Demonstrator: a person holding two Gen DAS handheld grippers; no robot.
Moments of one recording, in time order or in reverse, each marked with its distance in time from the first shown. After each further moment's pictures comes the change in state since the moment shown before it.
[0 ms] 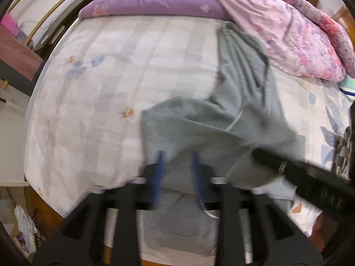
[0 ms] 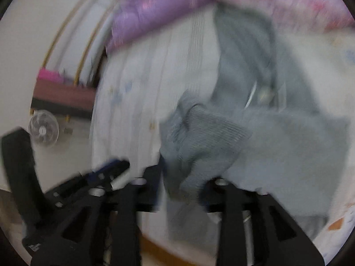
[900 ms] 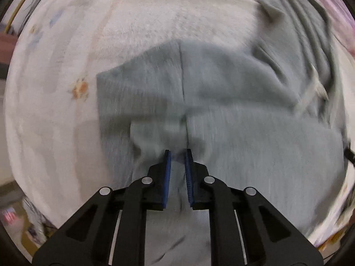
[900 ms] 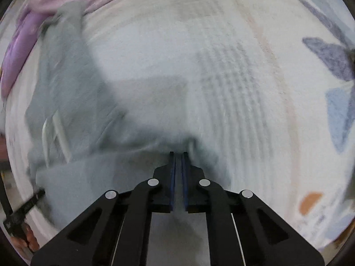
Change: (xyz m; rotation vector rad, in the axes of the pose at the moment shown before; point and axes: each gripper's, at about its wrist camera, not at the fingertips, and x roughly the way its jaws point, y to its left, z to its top) left arm 0.180 -0.018 0.007 0.061 0.289 0.042; right arm -0.038 -0.245 0.014 0.277 -0.040 -0.469
